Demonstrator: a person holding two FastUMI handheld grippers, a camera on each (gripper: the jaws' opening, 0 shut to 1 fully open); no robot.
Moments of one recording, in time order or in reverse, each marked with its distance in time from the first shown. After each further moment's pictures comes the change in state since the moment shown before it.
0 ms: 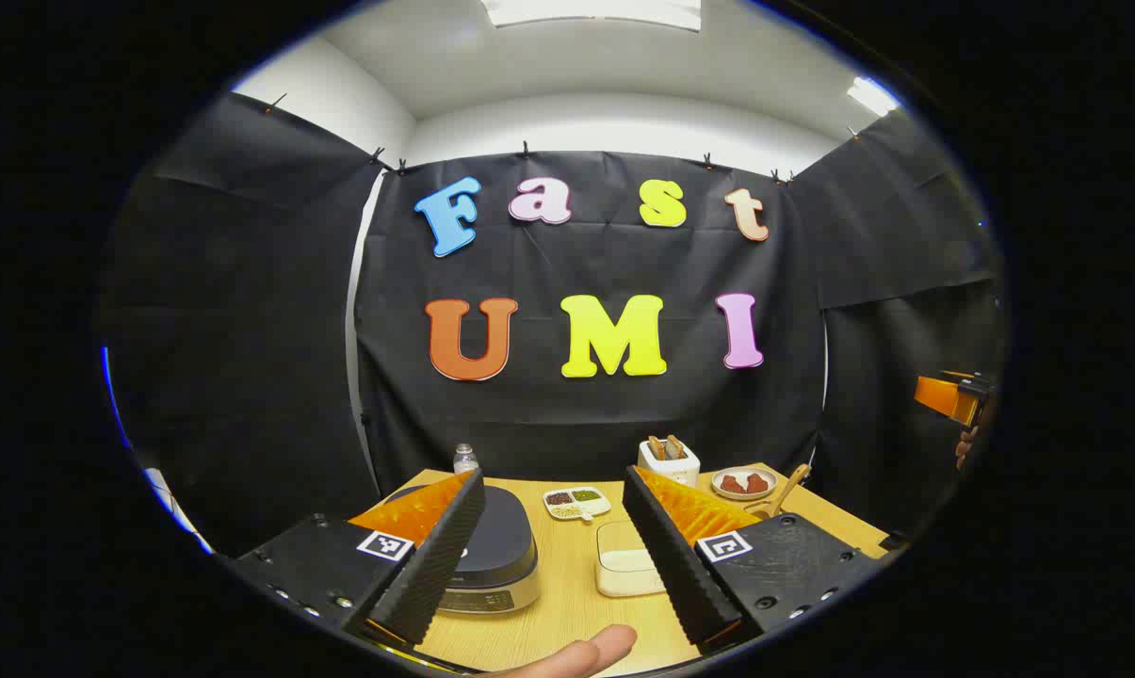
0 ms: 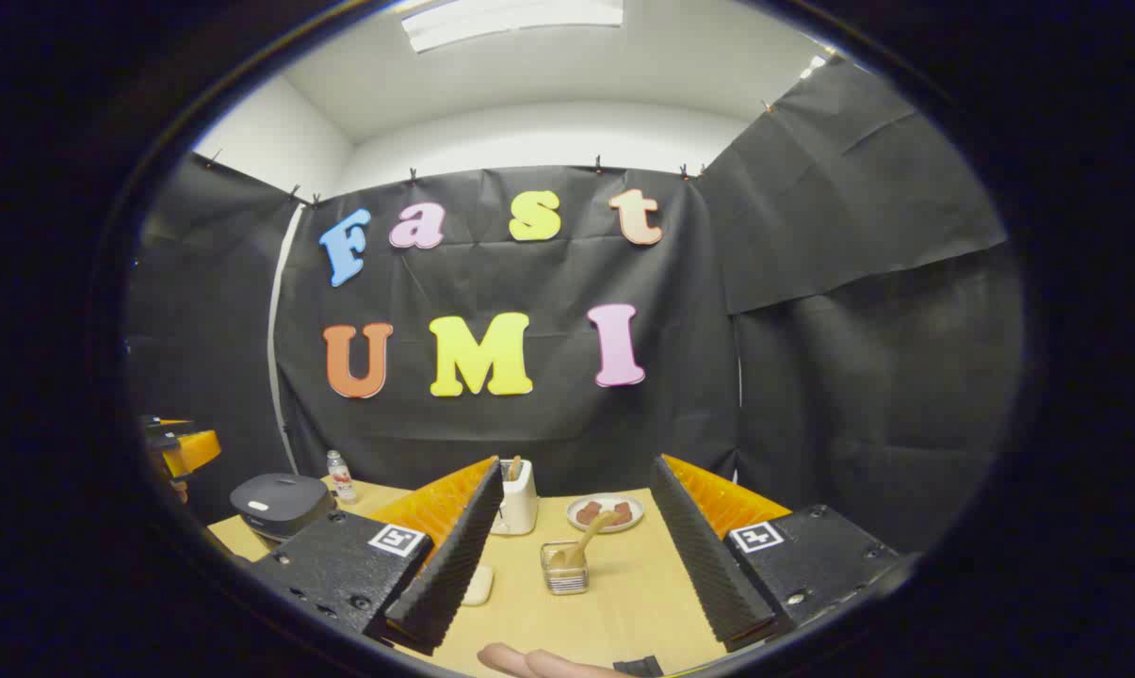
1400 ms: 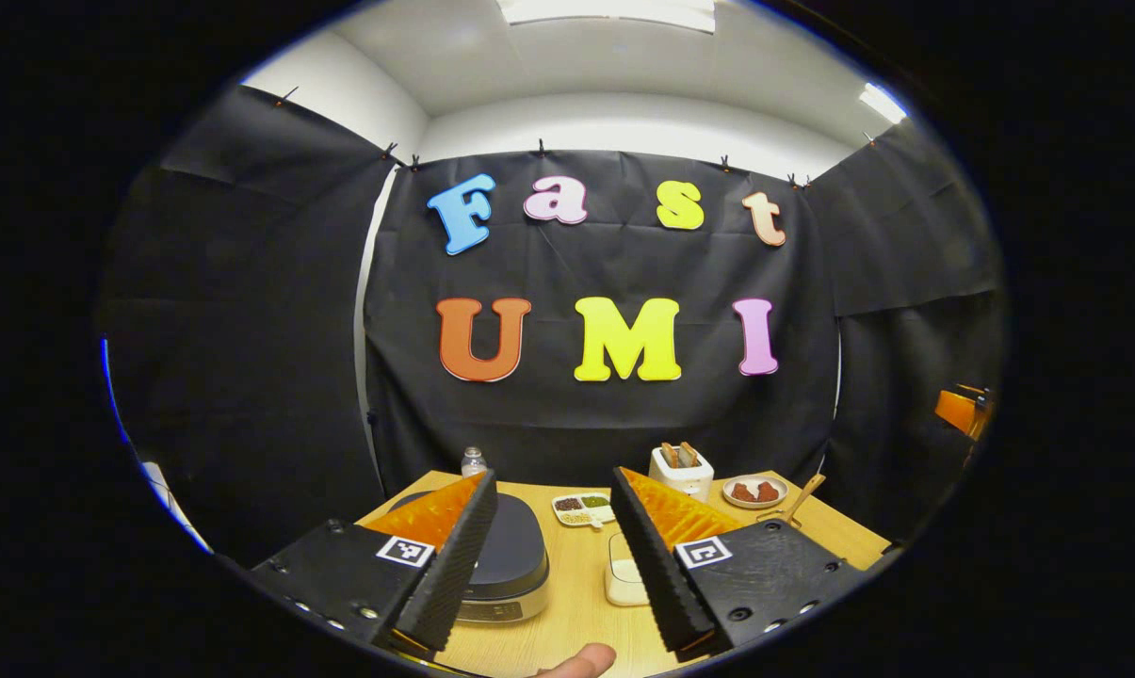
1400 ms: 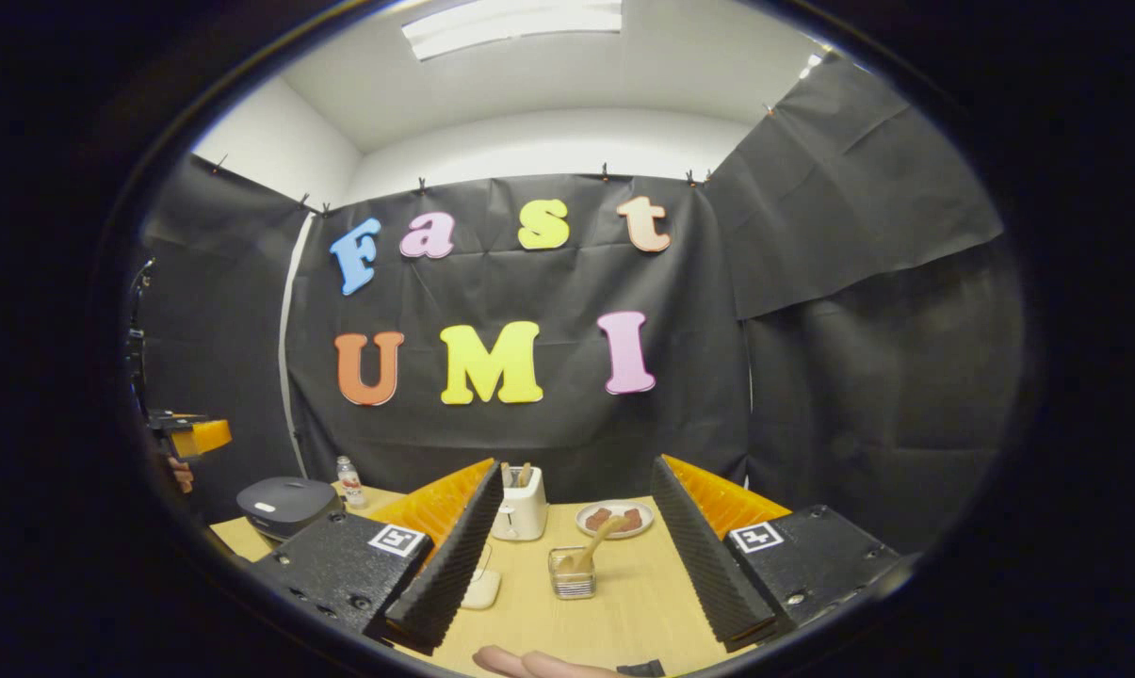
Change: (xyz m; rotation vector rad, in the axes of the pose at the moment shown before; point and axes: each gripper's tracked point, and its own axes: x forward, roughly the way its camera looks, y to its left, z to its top) left arm 0.026 0.016 0.001 -0.043 0.019 0.008; right arm 0.002 -0.001 -0.004 0.018 -0.028 0.033
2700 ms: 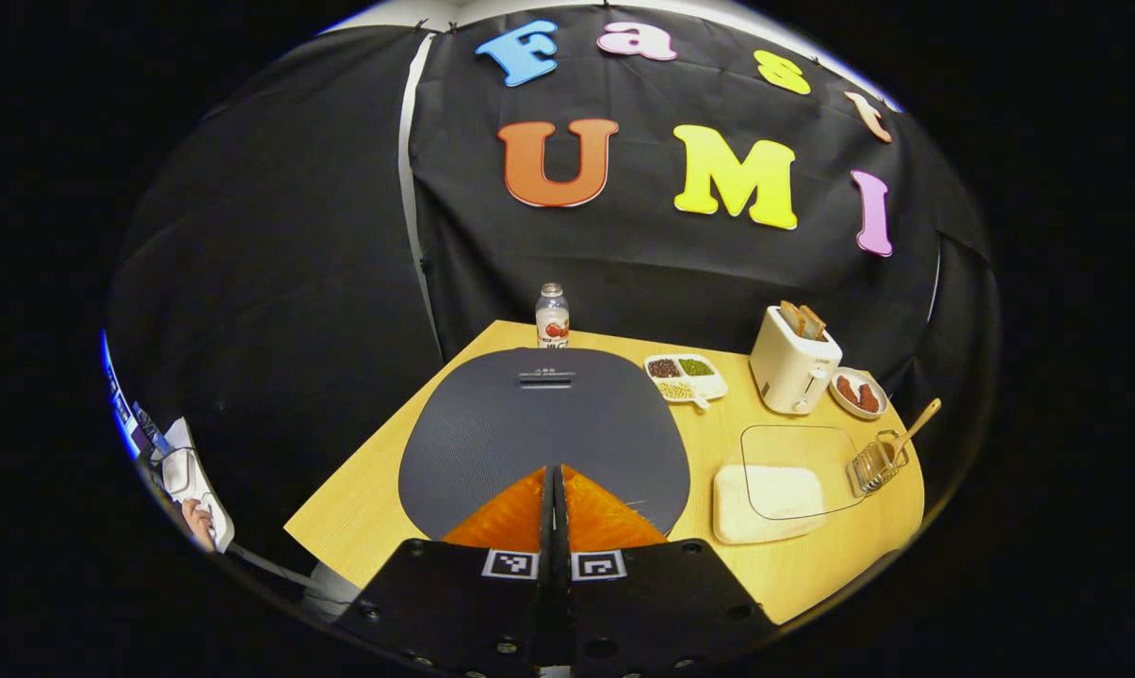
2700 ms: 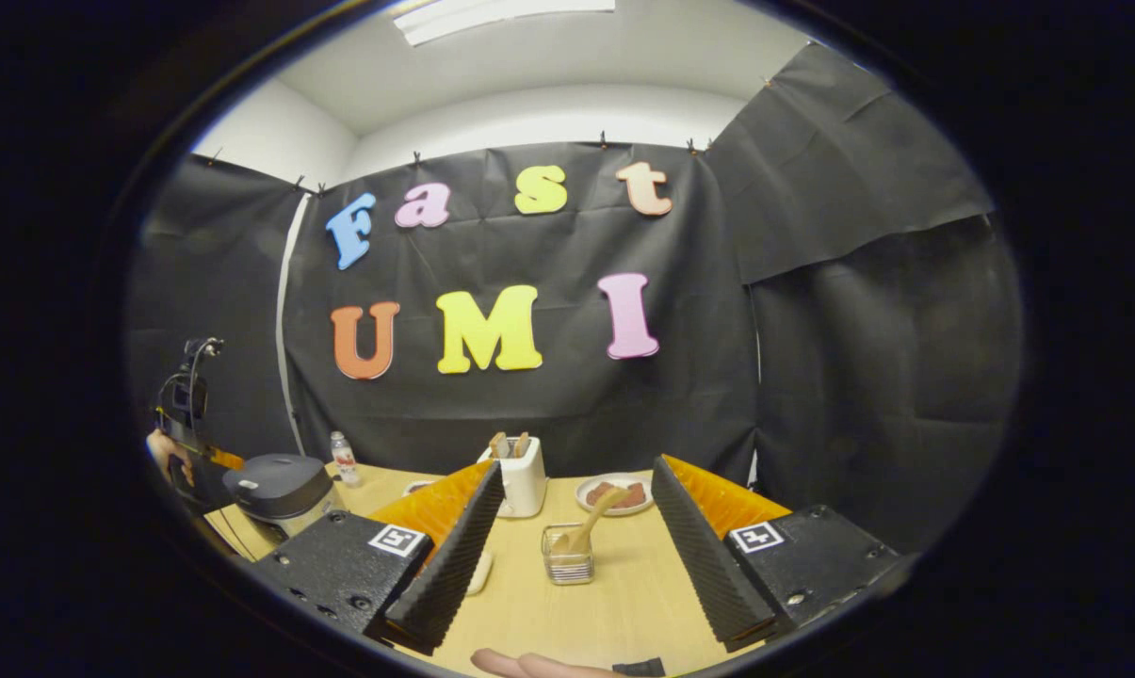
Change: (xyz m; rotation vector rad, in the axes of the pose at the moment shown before) left arm 0.074 0.115 -0.155 -0.033 0.554 0.230; right arm 0.033 -0.013 -0.063 0.006 0.103 0.024
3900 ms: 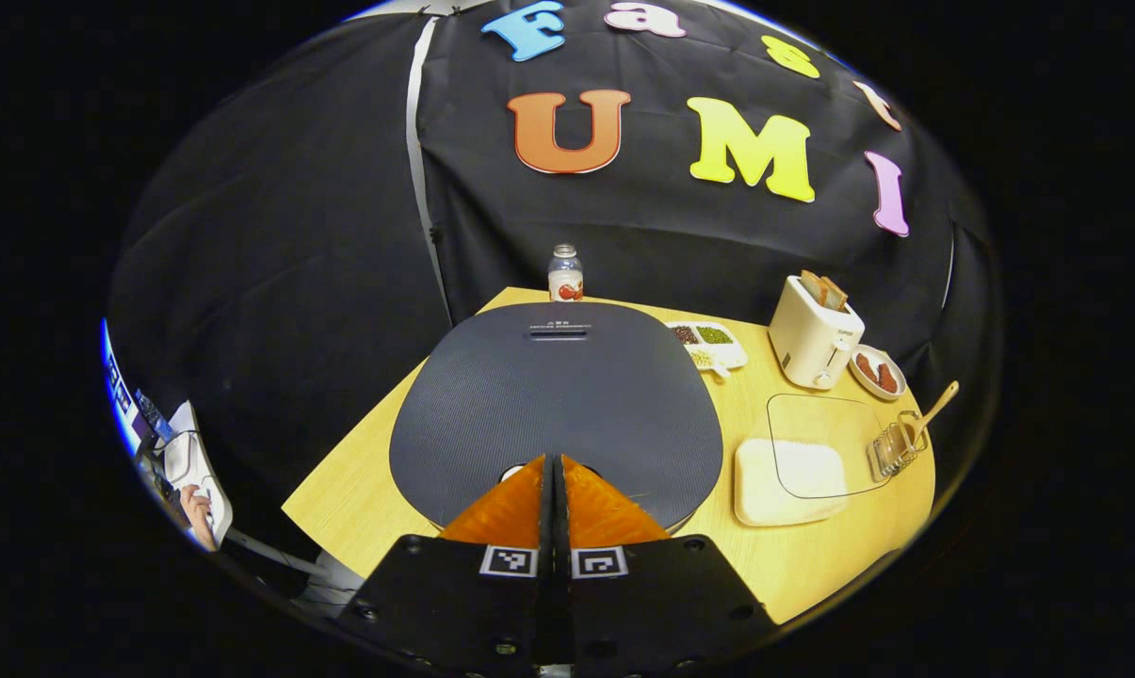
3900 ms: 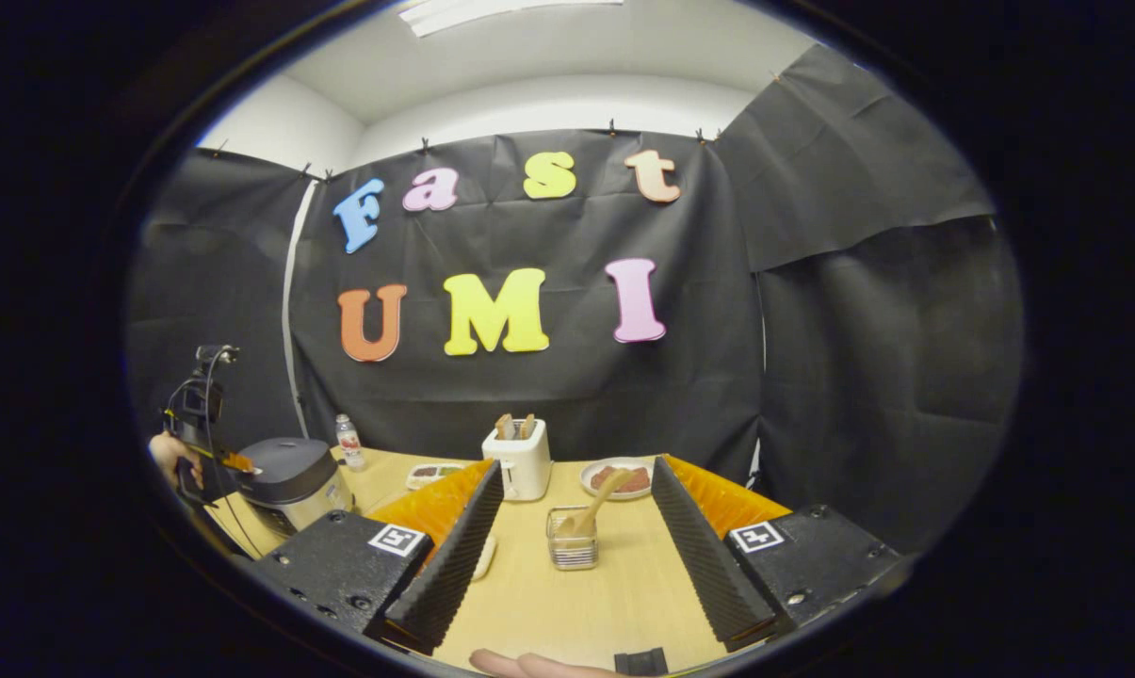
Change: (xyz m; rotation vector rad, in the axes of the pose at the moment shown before) left arm 0.007 0.004 -0.026 -0.010 0.075 0.042; right arm -0.014 0.007 -0.008 -0.025 0.033 0.008
